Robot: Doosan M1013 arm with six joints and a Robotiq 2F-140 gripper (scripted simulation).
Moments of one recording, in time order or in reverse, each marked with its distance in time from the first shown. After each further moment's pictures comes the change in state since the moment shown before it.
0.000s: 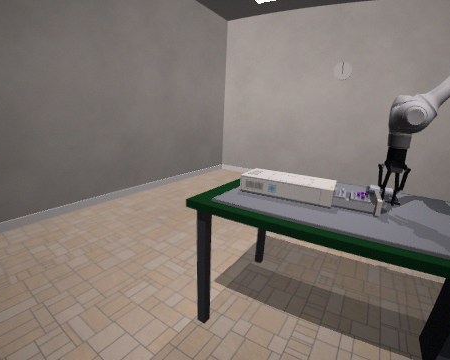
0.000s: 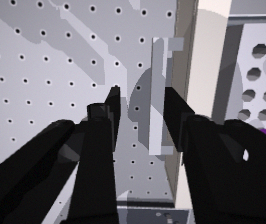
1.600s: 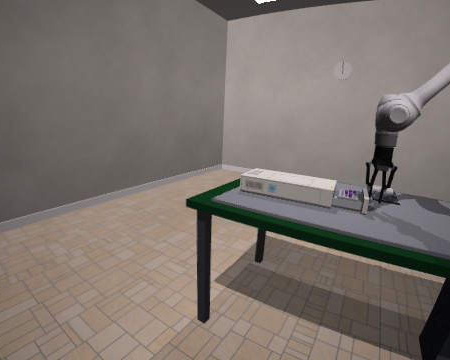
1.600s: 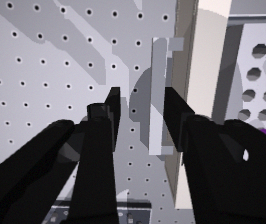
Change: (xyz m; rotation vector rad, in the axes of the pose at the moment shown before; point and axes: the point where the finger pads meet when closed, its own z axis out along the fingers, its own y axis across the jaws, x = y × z) arm 0.000 0.054 0.000 0.000 0.000 0.000
